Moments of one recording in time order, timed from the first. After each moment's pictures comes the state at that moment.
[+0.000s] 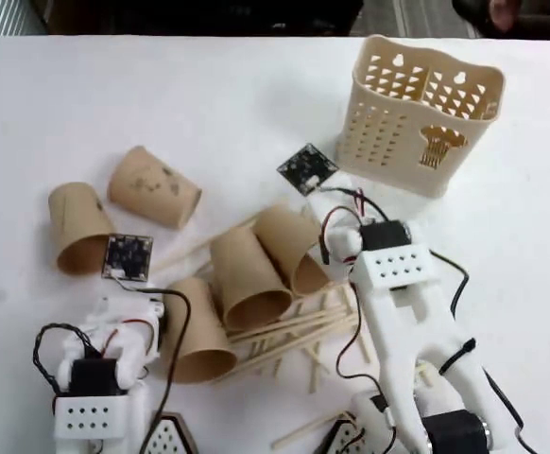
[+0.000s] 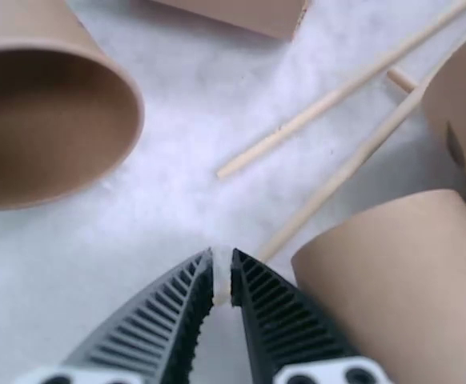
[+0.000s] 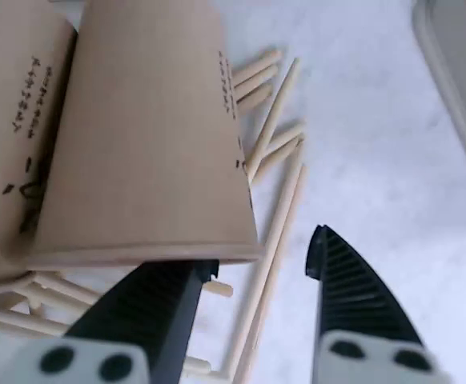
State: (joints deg) left arm -7.2 -96.1 97.7 63.4 -6.7; right arm -15.4 -25.4 43.7 56.7 31.0
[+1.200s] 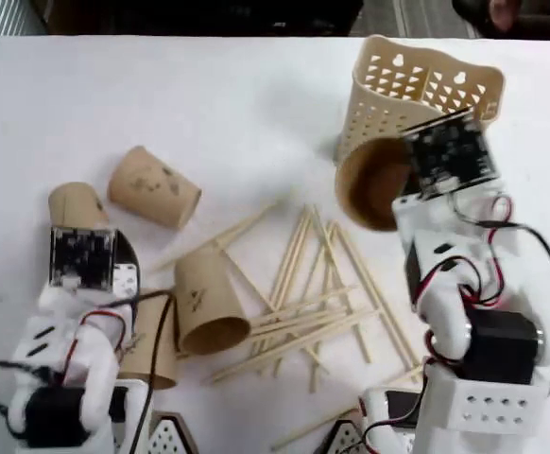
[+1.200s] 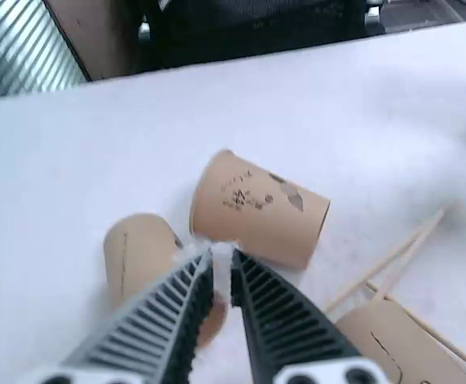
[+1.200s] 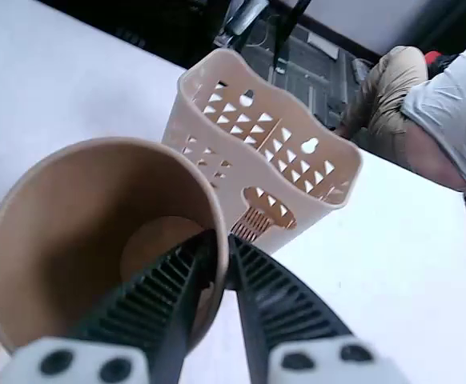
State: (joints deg) left arm -7.2 -97.0 67.0 65.5 -11.5; right arm 1.5 -54.5 16.5 71.6 25.7
